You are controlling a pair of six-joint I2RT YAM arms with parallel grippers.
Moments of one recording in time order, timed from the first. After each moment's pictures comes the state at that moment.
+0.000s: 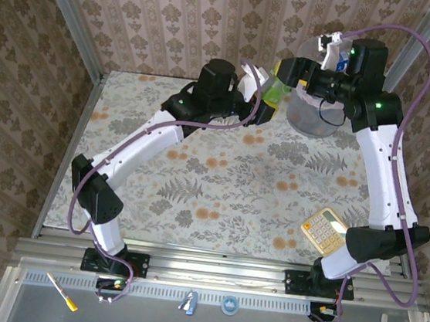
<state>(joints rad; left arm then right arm) -0.79 1.75 1.84 -0.40 0.38 0.03 0.15 1.57 2.00 -0.80 -0.59 0.42</state>
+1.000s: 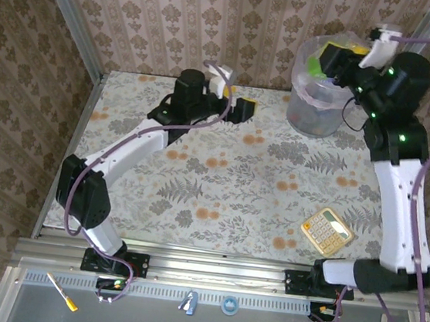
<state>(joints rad) -0.61 1.64 1.42 0.01 0.38 -0.25 0.10 1.30 1.80 -0.41 -0.15 0.25</state>
